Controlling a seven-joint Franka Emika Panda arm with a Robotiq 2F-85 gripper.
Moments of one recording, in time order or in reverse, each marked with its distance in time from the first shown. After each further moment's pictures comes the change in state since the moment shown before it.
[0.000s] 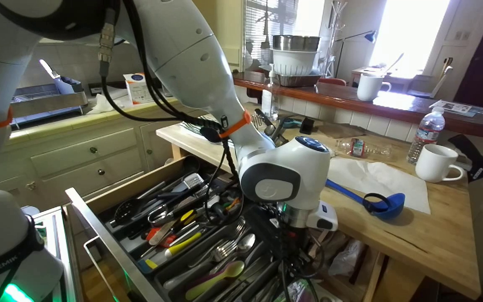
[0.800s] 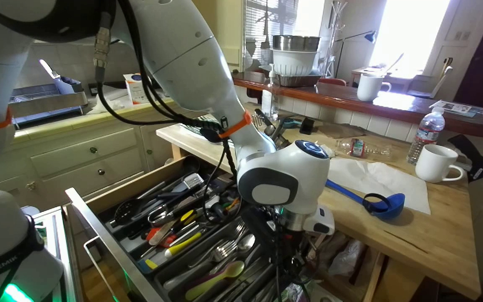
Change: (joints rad) arm -0.080 -0.009 0.081 -0.018 0.027 0.004 -0.024
